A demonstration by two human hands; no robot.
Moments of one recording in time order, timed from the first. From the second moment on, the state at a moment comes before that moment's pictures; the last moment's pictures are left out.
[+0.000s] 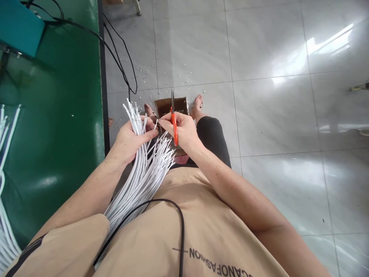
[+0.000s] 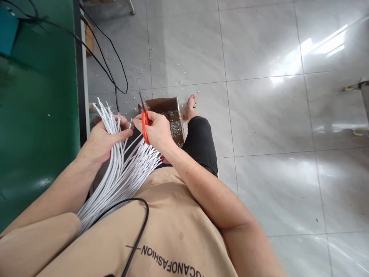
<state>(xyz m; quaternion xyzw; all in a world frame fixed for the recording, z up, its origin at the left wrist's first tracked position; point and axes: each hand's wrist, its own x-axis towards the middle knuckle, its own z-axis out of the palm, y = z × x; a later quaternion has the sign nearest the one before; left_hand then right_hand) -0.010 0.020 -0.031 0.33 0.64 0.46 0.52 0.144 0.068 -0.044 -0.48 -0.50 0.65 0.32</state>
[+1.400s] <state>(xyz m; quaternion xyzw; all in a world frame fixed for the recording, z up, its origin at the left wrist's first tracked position) -0.008 0.021 -0.024 0.25 0.65 0.46 0.55 0.157 0.075 -0.041 -0.48 -0.59 0.59 0.29</state>
